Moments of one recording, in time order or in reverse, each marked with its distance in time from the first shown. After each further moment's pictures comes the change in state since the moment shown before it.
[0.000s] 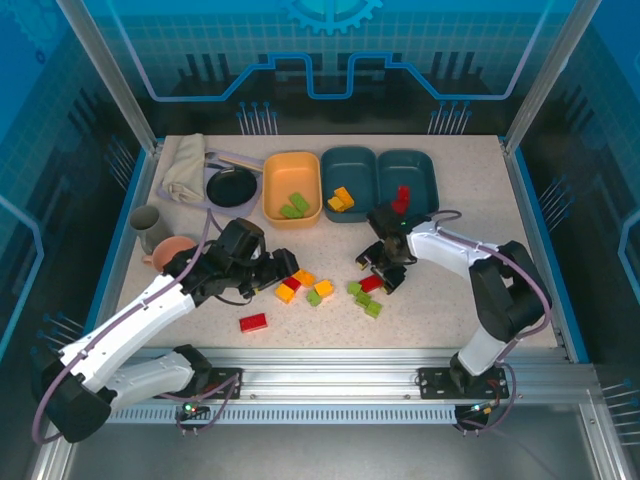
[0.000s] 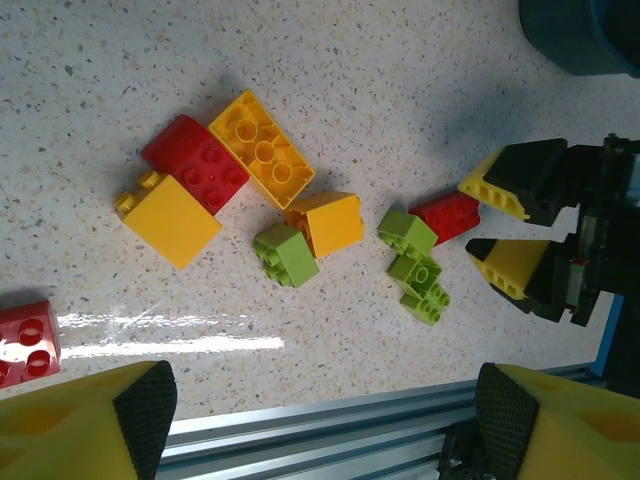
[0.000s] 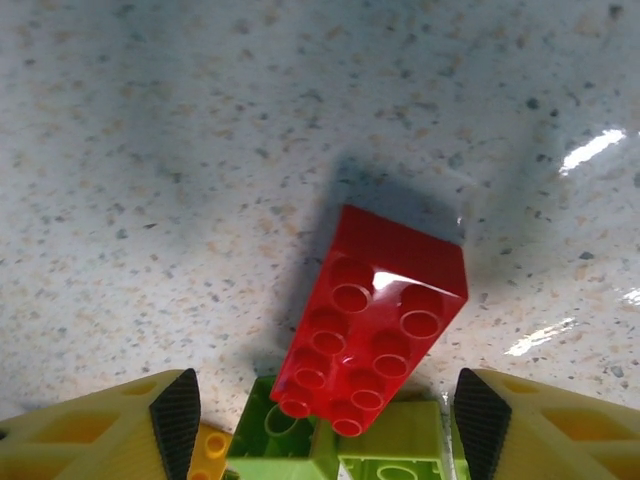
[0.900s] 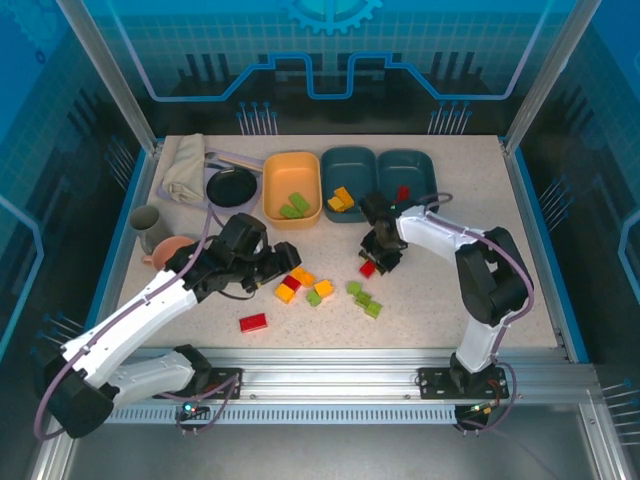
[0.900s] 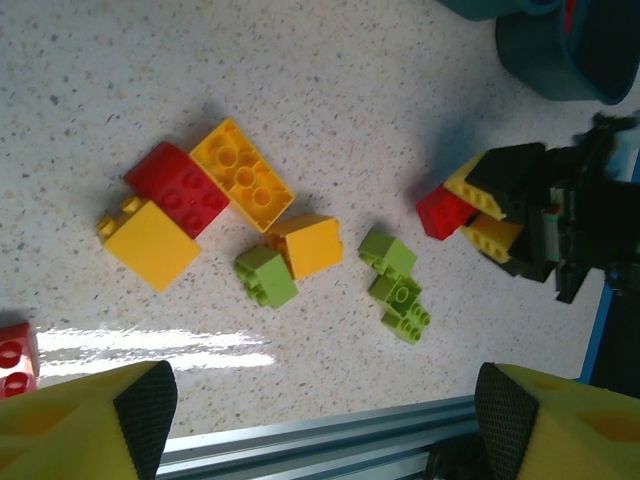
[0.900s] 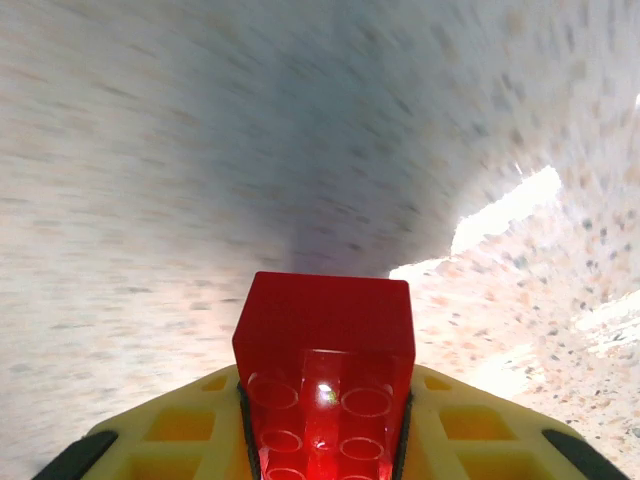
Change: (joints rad) left arm -0.001 0.047 0.060 0.021 -0.026 -0.011; right arm -0.007 0.114 0.224 -0.112 0.134 -0.122
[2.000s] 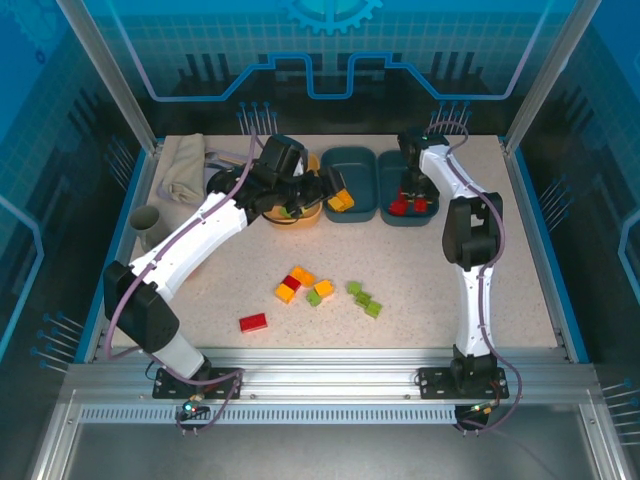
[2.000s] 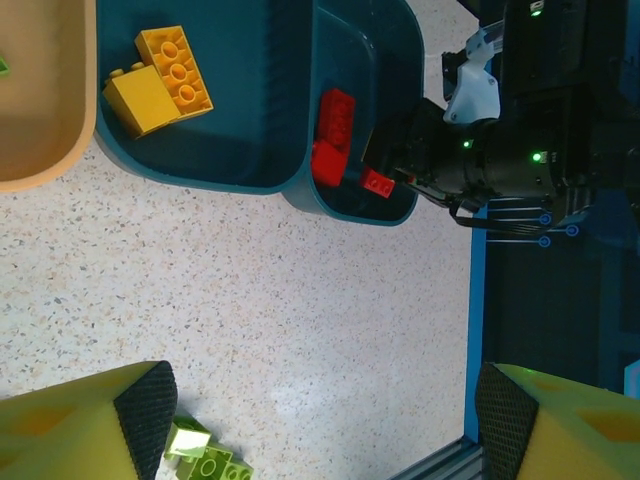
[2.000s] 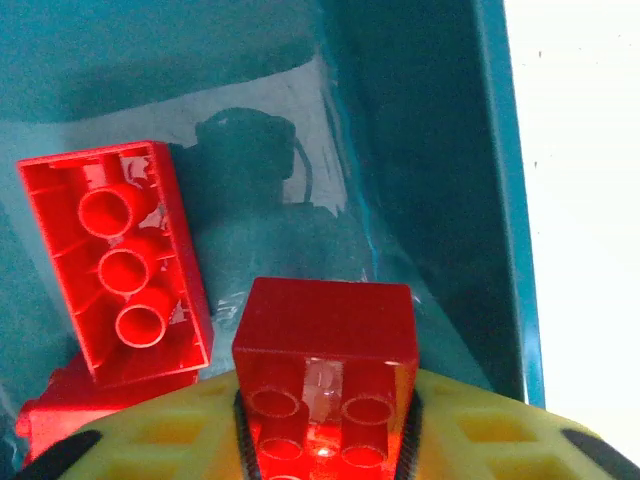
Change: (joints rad) left arm 0.074 0.532 0.584 0.125 0.099 0.109; right arm -0.342 0.531 0.823 -0.324 0.332 -0.824
